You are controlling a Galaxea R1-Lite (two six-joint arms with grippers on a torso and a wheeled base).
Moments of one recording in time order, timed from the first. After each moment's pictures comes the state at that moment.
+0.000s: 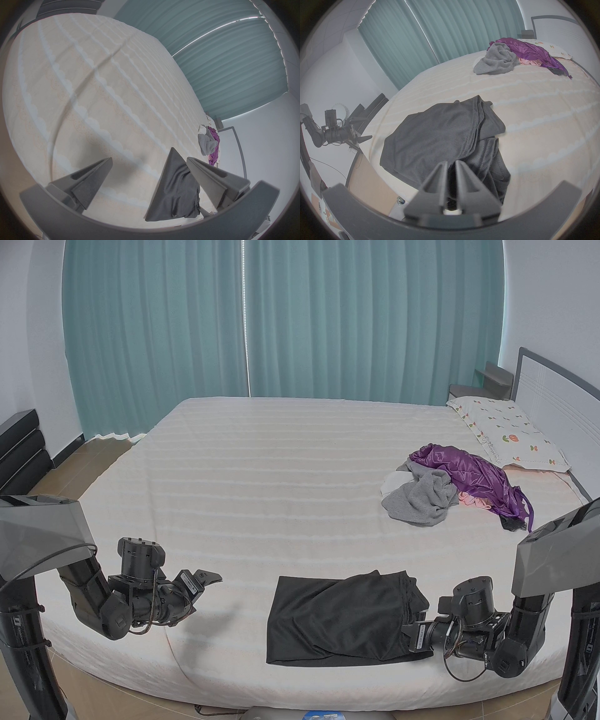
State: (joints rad) left arm -0.19 2.16 -0.55 -0.92 -0.21 -0.95; right arm 0.46 2.26 -0.28 -1.28 0.01 0.45
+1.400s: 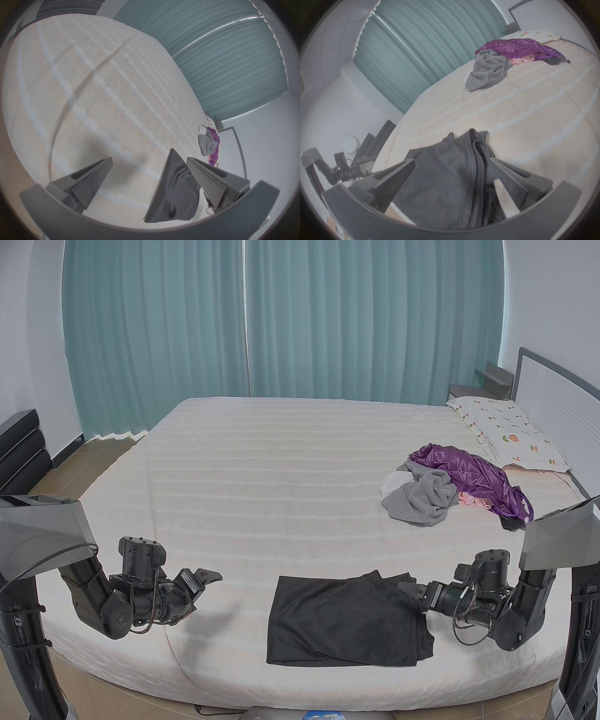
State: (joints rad) left arm -0.20 2.17 -0.56 -0.93 -0.20 -0.95; right arm 0.26 2.32 -0.40 -1.39 0.20 0.56
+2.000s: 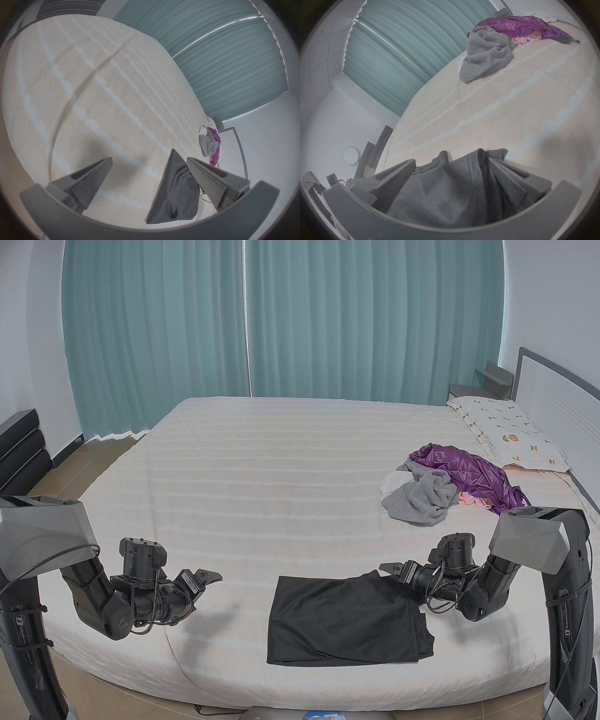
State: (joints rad) left arm -0.20 2.18 -0.56 -0.94 -0.19 -0.95; right arm 0.24 2.52 -0.89 -1.07 0.24 0.66
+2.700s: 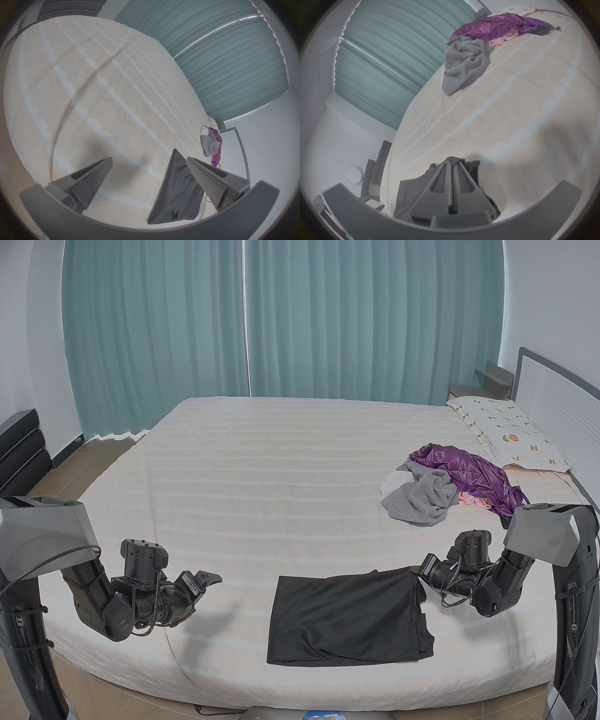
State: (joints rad) left arm -0.21 2.18 -0.55 -0.94 -0.17 -0.95; right arm 0.16 2.49 -0.84 -1.09 0.23 0.78
